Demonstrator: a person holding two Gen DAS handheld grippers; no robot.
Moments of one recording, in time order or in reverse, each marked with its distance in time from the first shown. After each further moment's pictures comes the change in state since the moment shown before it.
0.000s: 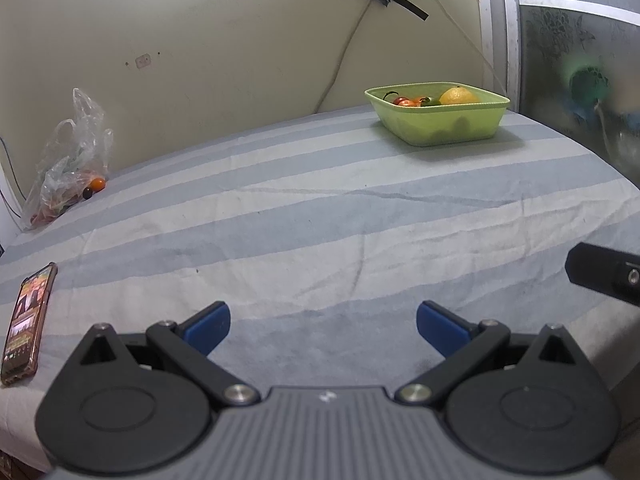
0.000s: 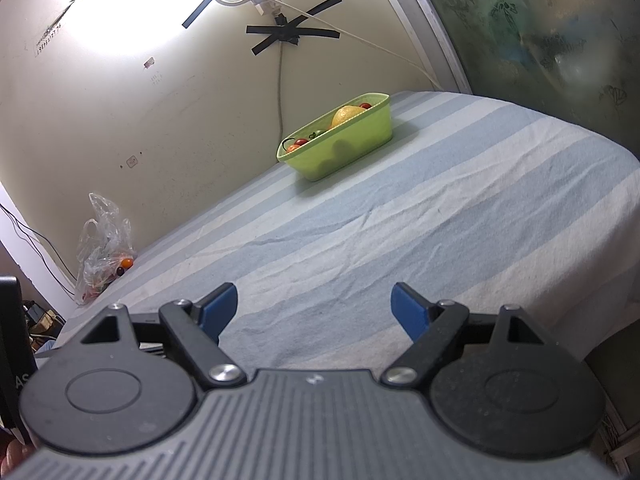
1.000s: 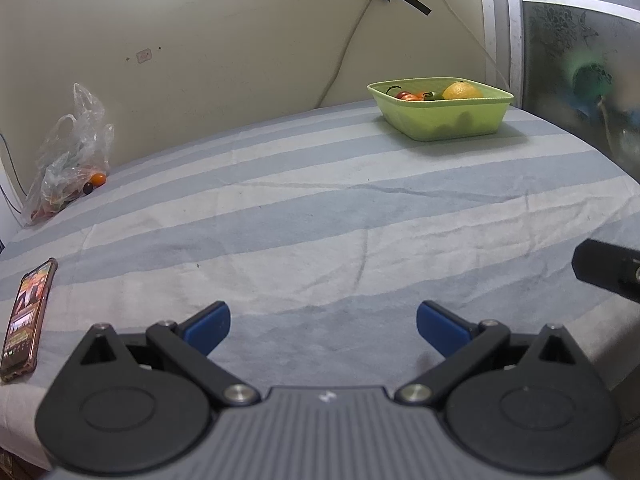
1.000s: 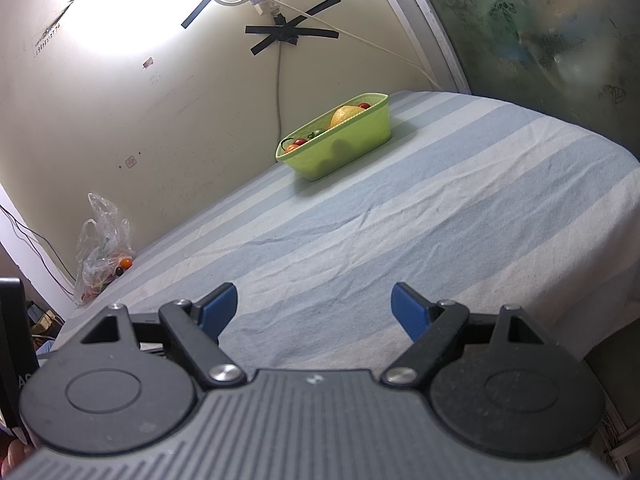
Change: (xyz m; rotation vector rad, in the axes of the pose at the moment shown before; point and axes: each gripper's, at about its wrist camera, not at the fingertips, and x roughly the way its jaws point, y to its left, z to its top) left arm 0.002 0.002 -0.001 -0.006 0.010 0.002; right arm 0.001 0.000 -0.001 0.003 0.002 -0.002
